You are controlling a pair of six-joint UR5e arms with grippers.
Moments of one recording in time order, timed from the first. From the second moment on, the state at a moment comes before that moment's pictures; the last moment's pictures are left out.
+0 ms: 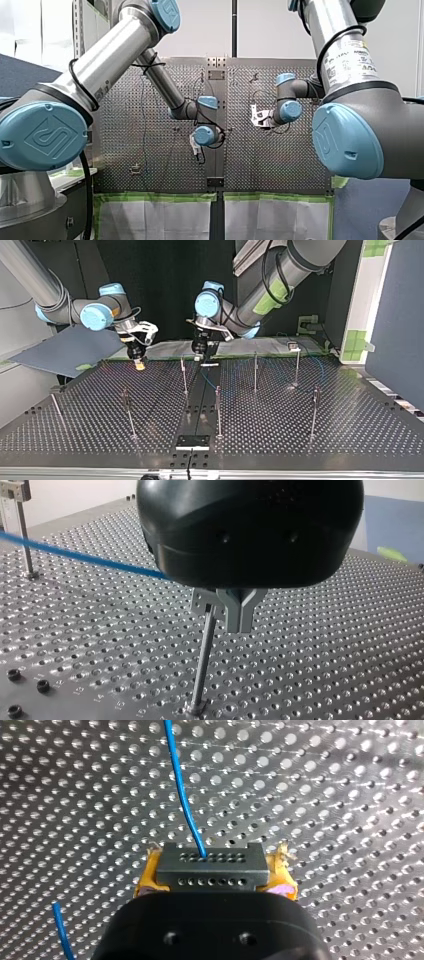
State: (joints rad) left arm -0.55 -2.26 -1.61 -2.45 -1.85 -1.88; right arm 1.90 -1.06 1.66 -0.40 1.38 1.49
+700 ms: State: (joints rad) left arm -0.51 -2.27 -1.55 -2.49 -1.80 -1.88; right arm 1.88 -1.06 1.64 -0.44 1.37 1.51
